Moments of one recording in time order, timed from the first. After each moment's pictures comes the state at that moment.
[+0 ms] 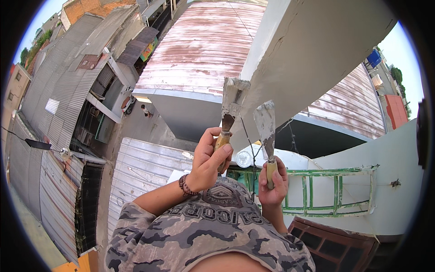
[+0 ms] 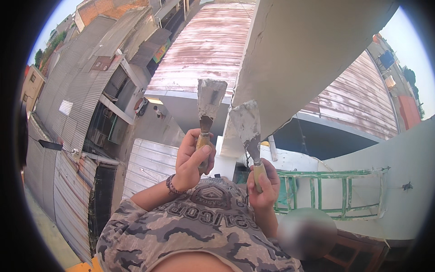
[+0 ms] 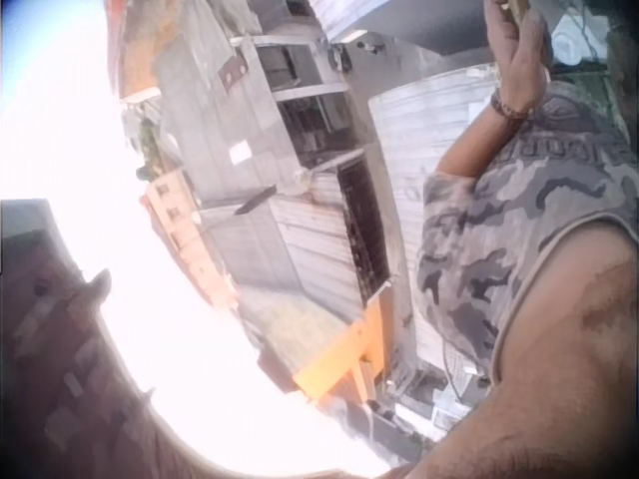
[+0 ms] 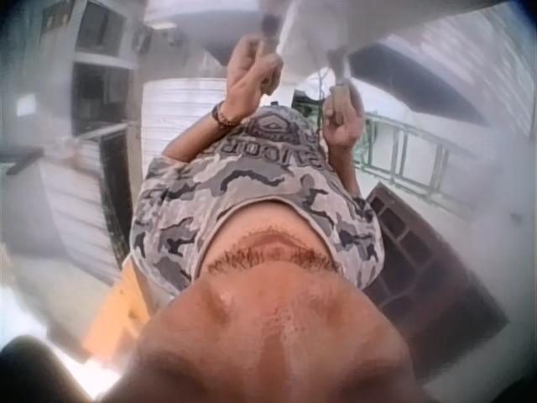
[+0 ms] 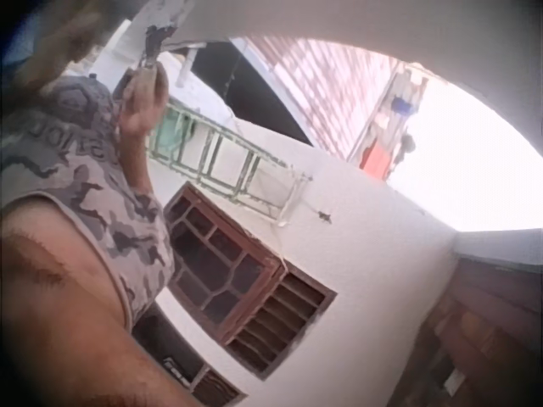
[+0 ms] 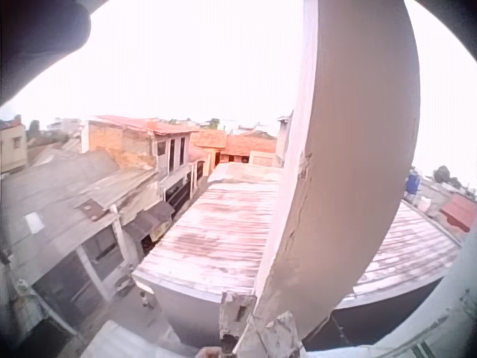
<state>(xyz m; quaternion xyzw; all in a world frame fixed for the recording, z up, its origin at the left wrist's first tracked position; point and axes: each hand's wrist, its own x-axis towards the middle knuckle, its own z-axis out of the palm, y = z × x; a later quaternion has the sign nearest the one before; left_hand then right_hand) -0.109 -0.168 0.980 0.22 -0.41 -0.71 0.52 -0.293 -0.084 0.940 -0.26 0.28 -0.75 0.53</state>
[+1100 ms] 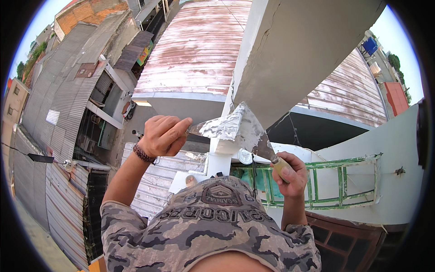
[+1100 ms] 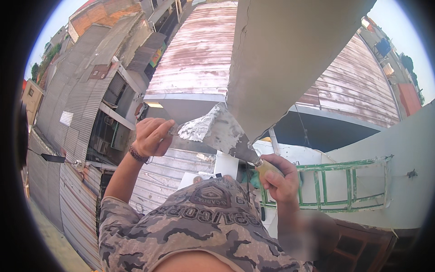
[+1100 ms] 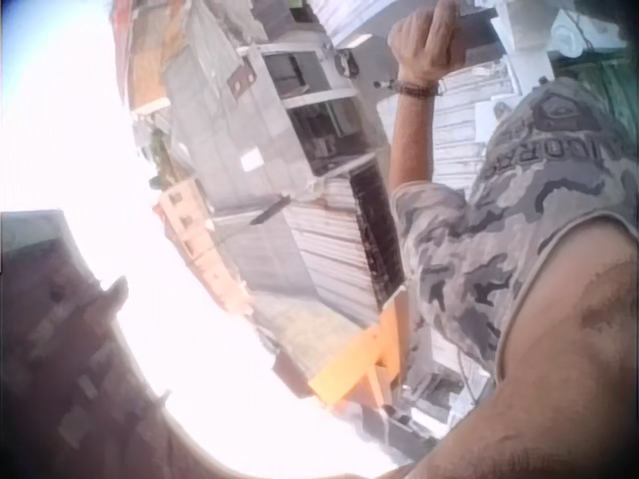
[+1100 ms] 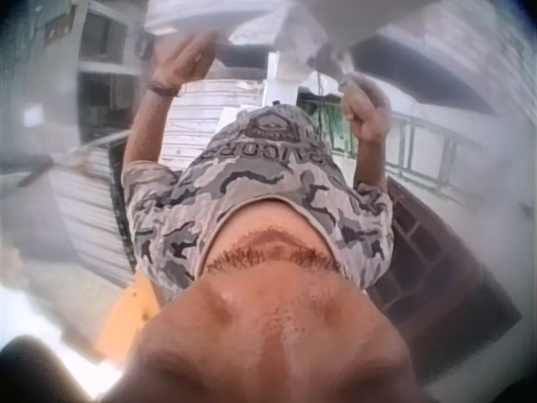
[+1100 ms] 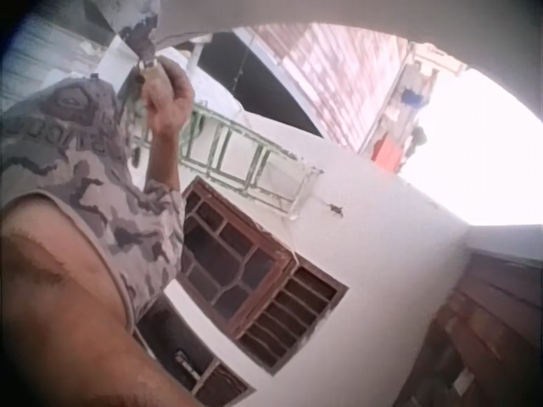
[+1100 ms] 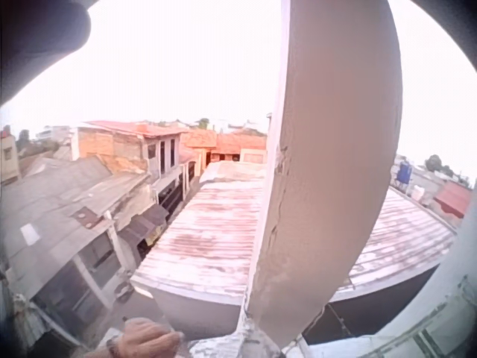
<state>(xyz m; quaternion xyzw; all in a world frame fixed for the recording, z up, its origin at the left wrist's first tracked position) -0.017 -0.259 0.991 0.12 -0.89 0.08 0.43 -0.340 -0.086 0.978 -0.39 0.36 -0.63 0.56</state>
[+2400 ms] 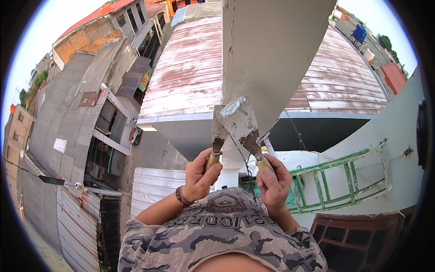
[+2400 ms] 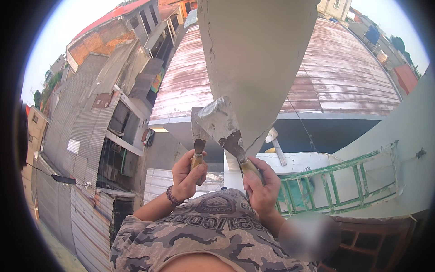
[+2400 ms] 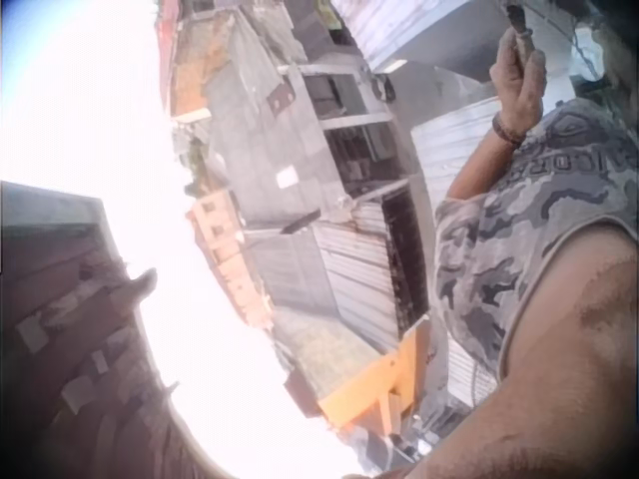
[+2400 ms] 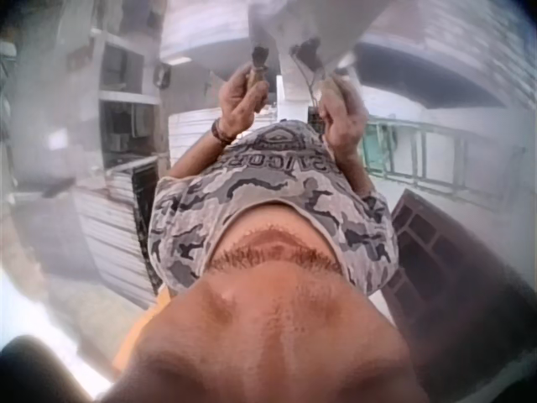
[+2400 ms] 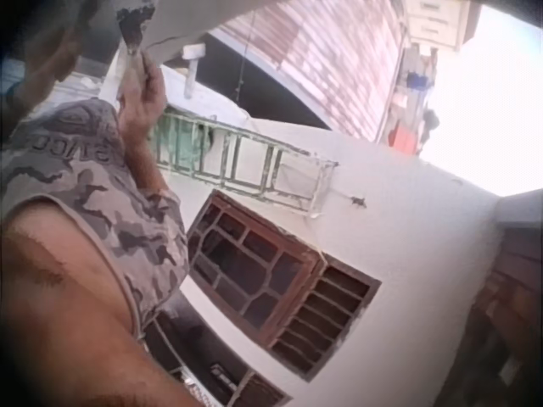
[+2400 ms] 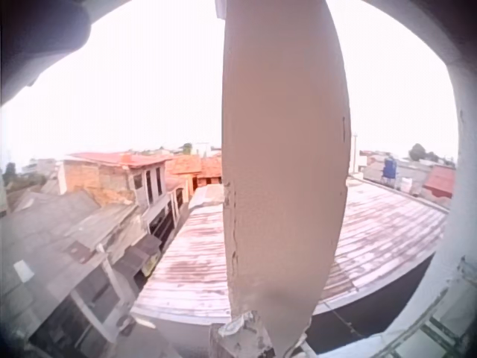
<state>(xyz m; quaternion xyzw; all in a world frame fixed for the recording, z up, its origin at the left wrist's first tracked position) -0.115 -0.167 0.967 0.24 -0.60 -0.62 0.45 -0.301 -0.084 0.977 -0.32 0.38 -0.75 0.44</state>
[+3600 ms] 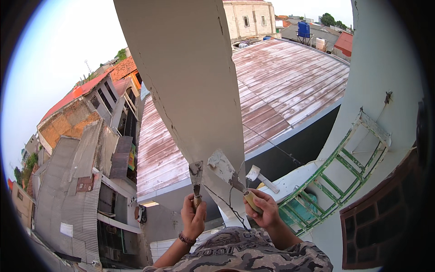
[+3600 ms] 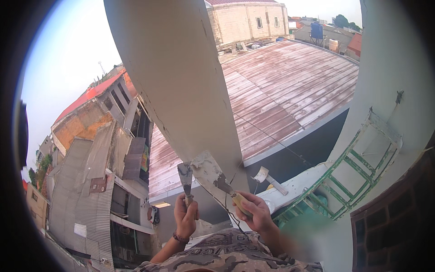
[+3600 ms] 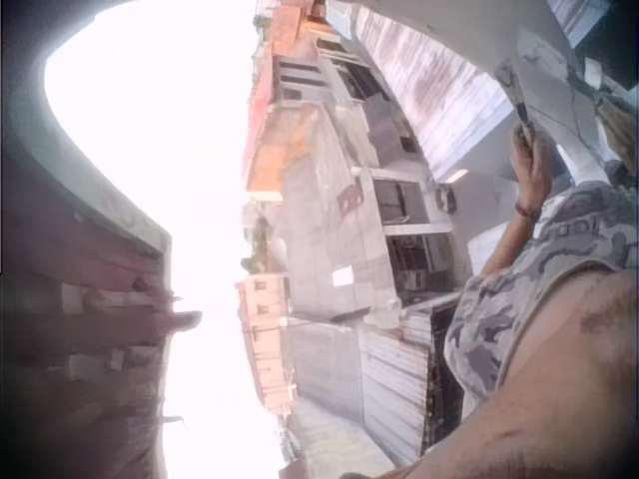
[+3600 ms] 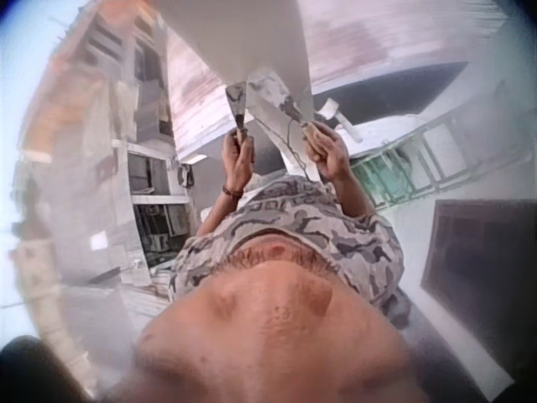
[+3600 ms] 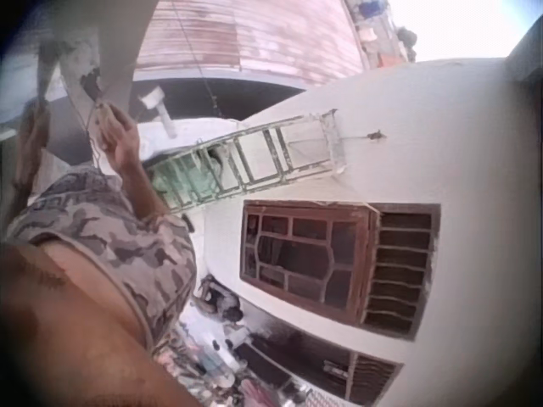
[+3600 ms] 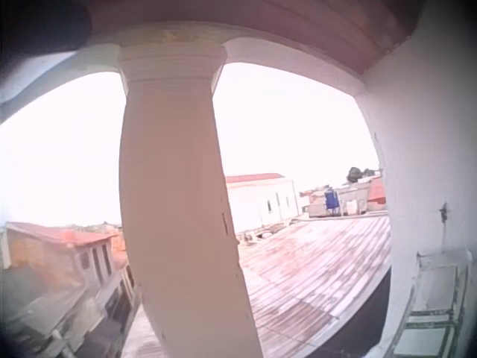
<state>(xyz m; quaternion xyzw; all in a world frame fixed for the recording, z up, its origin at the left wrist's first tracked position) -0.139 -0.190 0.962 0.31 -0.63 -0.55 0.46 -0.337 -0.076 0.950 -0.26 0.14 -0.77 0.57</state>
